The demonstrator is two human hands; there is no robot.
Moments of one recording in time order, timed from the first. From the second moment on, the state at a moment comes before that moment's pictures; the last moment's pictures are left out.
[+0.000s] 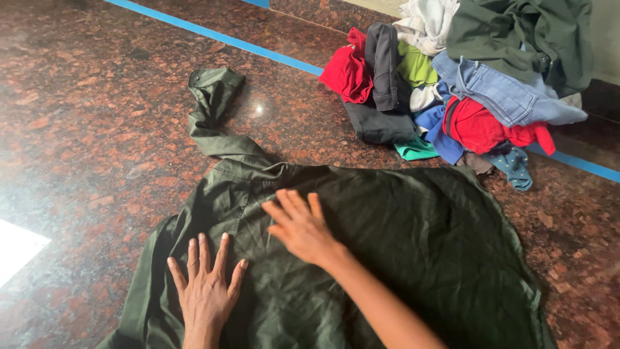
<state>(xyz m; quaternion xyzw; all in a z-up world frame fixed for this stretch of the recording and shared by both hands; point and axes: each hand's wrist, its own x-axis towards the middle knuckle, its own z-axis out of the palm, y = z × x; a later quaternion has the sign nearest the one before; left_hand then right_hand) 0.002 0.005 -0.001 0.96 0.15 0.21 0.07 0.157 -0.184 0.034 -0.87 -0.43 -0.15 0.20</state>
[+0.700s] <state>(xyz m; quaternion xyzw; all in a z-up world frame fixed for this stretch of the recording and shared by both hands) 0.000 -0.002 0.014 0.95 0.20 0.20 0.09 0.185 -0.126 0.005 -0.91 -0.36 -0.11 0.19</state>
